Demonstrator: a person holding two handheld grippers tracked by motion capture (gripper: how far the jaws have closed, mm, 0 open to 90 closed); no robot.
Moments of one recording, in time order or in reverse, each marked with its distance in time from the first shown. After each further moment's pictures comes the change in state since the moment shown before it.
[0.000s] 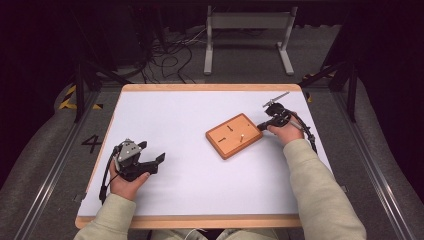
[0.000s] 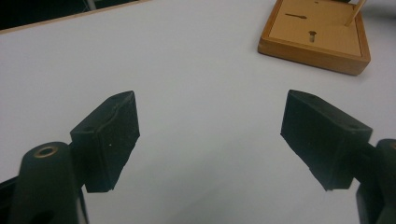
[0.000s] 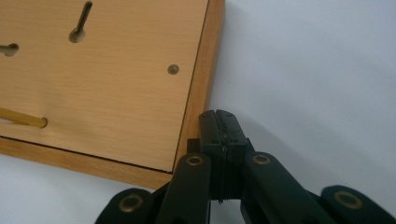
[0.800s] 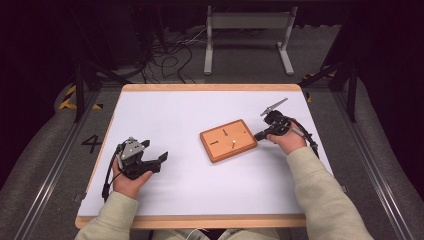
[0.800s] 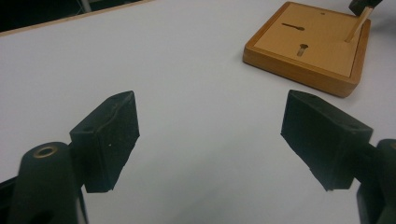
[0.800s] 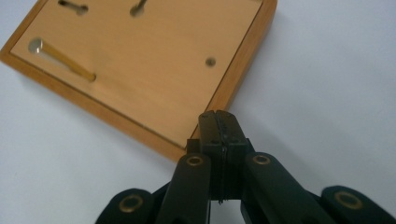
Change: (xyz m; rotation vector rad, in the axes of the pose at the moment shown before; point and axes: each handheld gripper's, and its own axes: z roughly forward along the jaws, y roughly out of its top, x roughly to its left) left arm -0.002 0.004 0.006 -0.001 -0.015 0.010; right arm 0.036 -0.008 -0.016 0.015 0.081 -0.090
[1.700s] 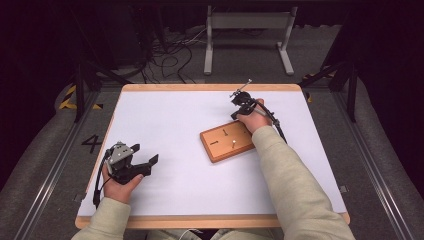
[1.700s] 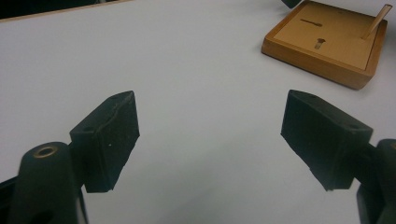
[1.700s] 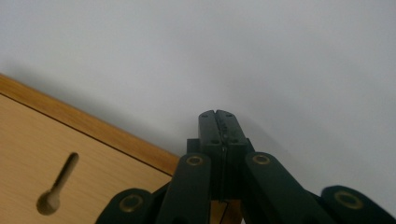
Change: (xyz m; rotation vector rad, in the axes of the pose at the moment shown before) left arm 0.011 -0.015 -0.020 -0.004 0.043 -0.058; right arm -0.009 0.098 0.070 0.048 -0.149 -0.010
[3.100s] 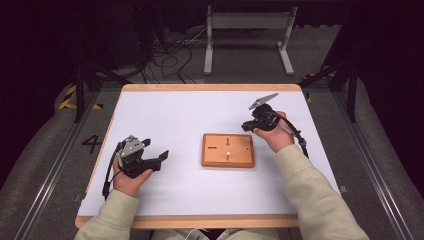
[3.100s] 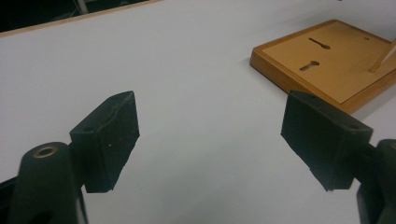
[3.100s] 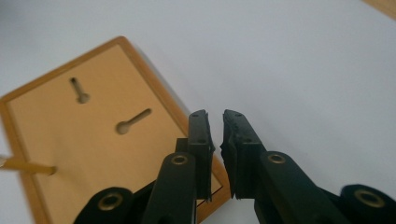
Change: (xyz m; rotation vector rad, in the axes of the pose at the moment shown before) left arm -0.013 0.022 0.021 0.003 -0.056 0.049; right arm 0.029 -0.071 -0.077 -0.208 0.072 -0.072
